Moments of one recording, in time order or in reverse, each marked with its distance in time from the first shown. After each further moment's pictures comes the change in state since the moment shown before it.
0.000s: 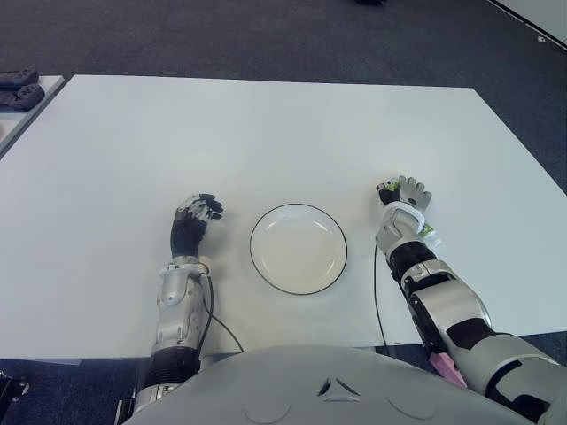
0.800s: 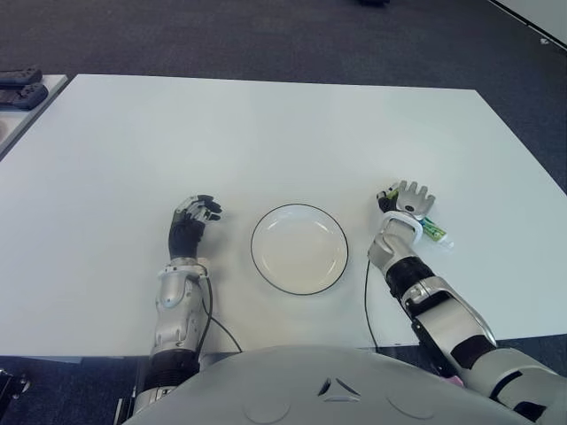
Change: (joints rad) left arm 0.014 -0.001 0.007 -0.011 -0.017 -0.006 0.000; right arm 0.155 -0.045 0.158 -0.274 -0.087 0.202 0.073
